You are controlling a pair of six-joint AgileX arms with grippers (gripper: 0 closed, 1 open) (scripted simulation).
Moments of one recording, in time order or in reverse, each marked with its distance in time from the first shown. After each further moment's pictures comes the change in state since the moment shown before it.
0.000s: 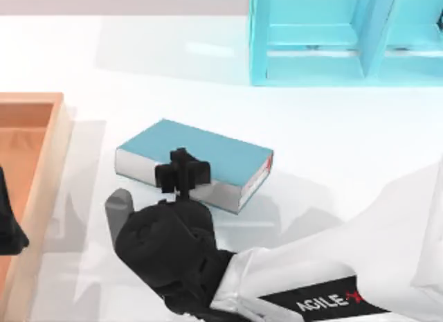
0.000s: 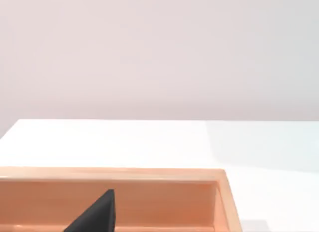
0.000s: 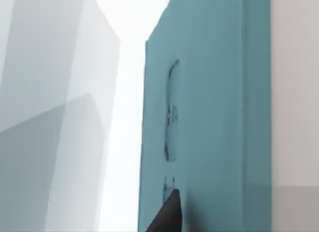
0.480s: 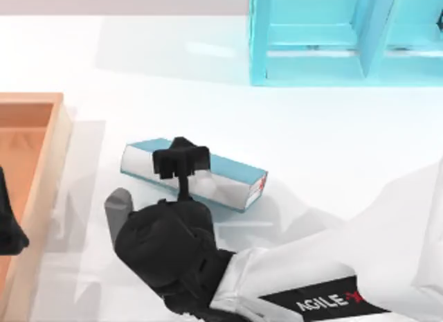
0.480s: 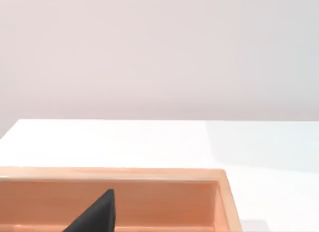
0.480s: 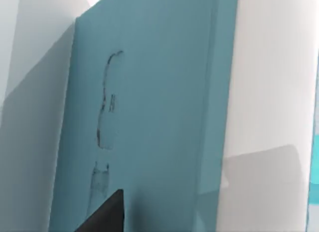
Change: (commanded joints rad) left arm 0.000 0.000 0.000 0.000 0.000 0.000; right arm 0.000 0.000 0.000 0.000 0.000 0.000
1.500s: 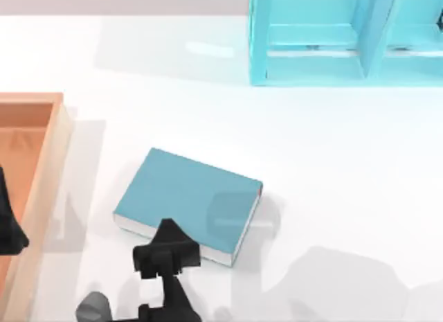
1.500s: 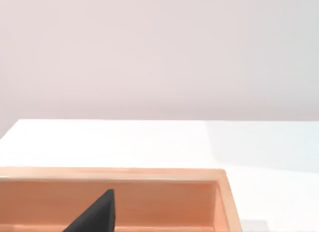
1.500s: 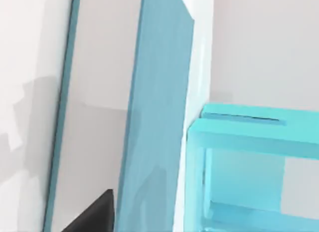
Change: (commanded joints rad) left arm 0.000 0.000 0.000 0.000 0.000 0.000; right arm 0.308 -0.089 0.020 -0.568 0.222 0.505
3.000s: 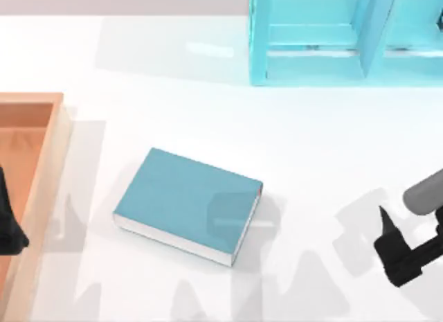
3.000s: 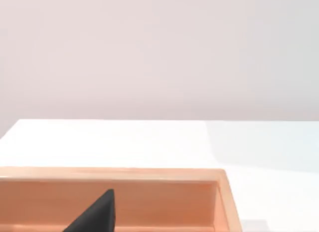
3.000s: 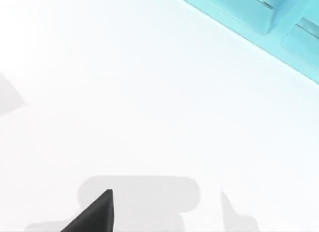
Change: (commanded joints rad) left arm 0.000 0.000 0.000 0.000 0.000 0.000; right arm -0.806 -1.258 -0.803 -0.023 -0.812 0.411
